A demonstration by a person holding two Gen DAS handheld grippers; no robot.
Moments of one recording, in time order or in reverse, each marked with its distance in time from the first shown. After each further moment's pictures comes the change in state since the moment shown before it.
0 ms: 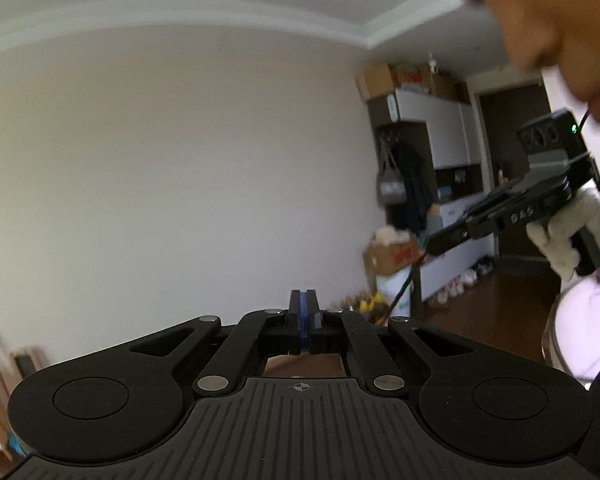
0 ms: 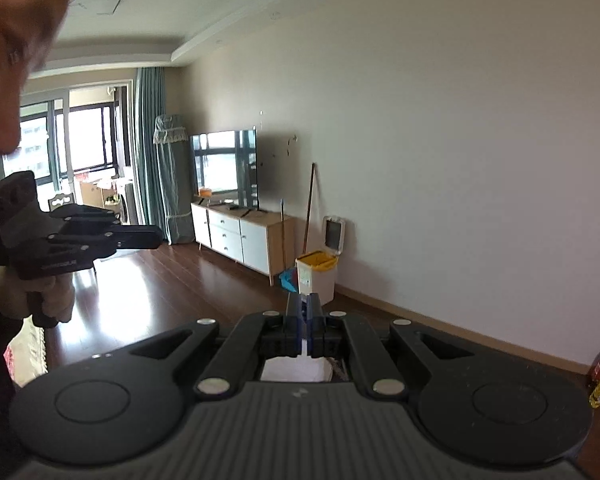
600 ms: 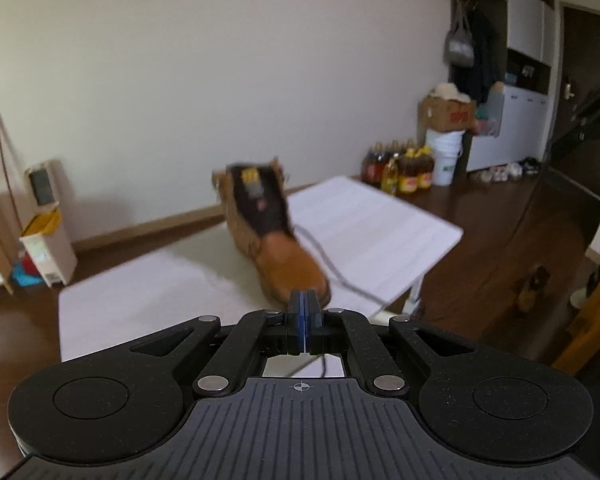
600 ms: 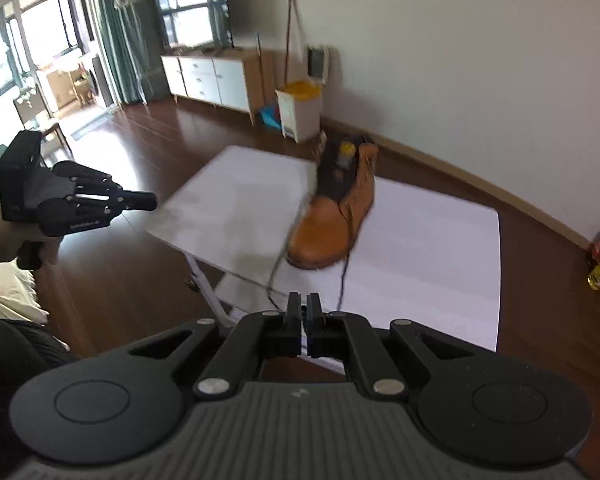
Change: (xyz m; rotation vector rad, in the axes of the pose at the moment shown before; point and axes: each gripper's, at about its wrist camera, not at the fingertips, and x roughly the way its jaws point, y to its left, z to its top) left arm 0.101 0.067 -0.257 -0.140 0.417 0.119; right arm 0.165 -0.041 -0.155 0.064 0.504 -0.046
